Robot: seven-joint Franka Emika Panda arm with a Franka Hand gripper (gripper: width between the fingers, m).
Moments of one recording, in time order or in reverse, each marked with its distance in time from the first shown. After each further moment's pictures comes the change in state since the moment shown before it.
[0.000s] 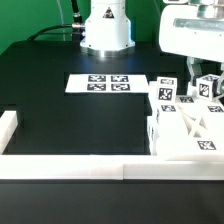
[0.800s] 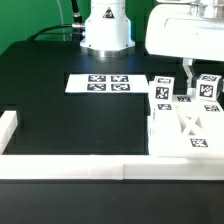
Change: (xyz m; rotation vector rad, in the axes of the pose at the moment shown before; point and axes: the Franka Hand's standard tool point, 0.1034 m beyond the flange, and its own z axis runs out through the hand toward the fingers) arm 0.001 0.000 0.000 -0.002 0.003 -0.492
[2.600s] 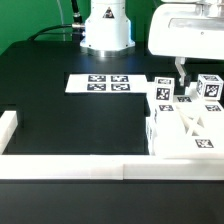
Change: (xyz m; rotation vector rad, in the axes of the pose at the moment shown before) arm -0.003 -0.005 -0.001 0.009 -0.002 -0.287
